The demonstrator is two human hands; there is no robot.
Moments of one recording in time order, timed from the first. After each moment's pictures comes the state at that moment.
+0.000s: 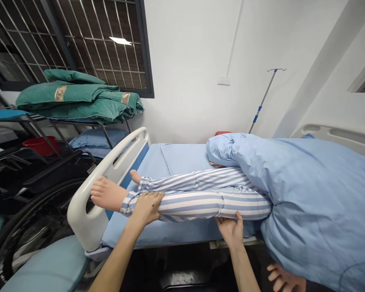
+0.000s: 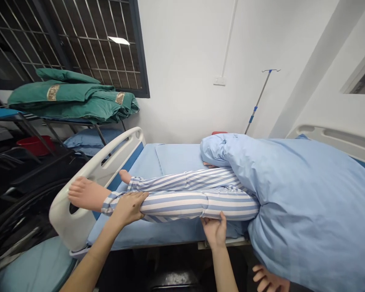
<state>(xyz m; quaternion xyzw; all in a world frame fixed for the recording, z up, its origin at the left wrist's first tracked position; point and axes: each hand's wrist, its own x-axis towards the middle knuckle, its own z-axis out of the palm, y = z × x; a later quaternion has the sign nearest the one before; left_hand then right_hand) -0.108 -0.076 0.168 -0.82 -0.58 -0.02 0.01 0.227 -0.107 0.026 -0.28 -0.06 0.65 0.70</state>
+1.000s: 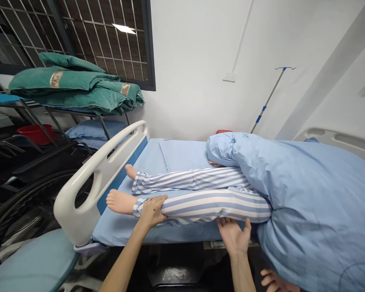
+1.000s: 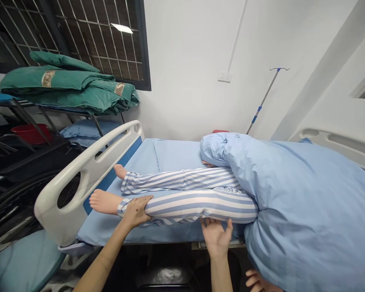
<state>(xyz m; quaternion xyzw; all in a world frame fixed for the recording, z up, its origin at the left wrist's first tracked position) -0.087 -0.056 0.076 -0.79 -0.60 -0.13 -0.08 0.240 -0.120 0.053 -0.28 -0.05 0.64 0.72</state>
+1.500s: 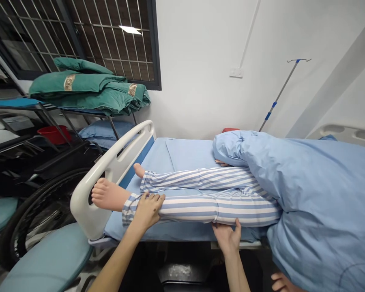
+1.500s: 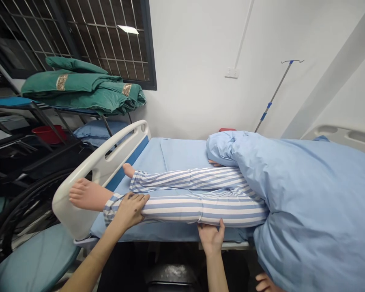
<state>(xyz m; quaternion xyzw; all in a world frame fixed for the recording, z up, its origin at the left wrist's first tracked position) -0.114 -0.080 0.126 -0.80 -0.59 -0.02 0.03 0.207 -0.107 0.003 -0.30 -0.03 0.67 0.68</state>
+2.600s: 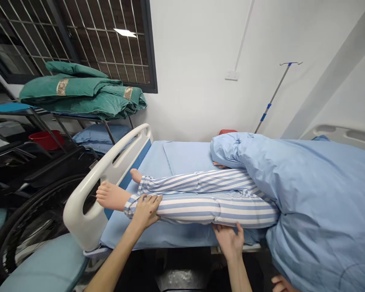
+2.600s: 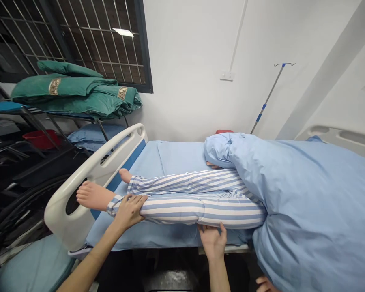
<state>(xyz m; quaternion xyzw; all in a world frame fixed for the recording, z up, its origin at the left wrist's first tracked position) -0.136 -0.051 0.099 -0.81 -0.58 -0.10 0.06 0.216 -0.109 0.008 -0.26 -0.03 0.67 0.69</state>
